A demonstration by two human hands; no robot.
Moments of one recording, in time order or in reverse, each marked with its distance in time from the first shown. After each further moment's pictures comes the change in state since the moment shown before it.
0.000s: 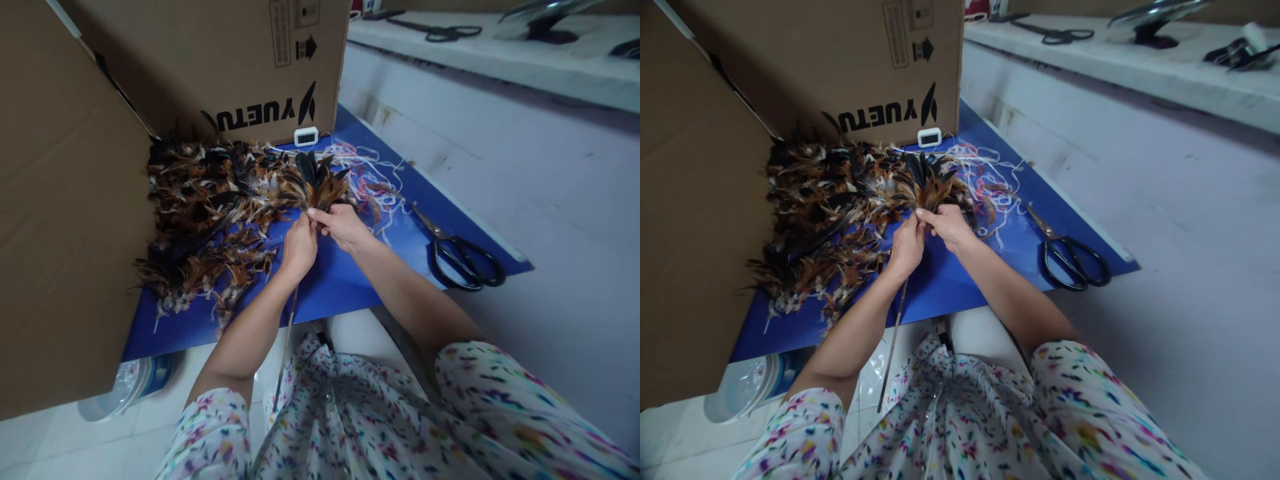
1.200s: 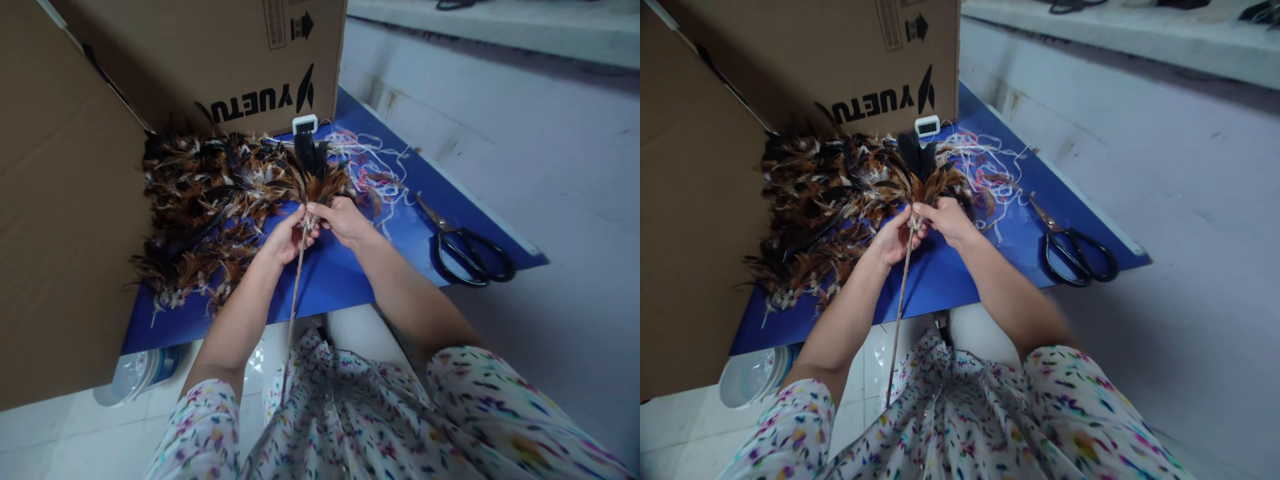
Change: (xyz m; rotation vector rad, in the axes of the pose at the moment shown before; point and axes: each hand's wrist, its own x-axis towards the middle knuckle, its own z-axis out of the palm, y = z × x) left_hand 0.018 0.005 -0.014 -1.029 -0.357 -0.789; right_hand -0.003 0.004 -0.016 0.117 -0.245 -0.090
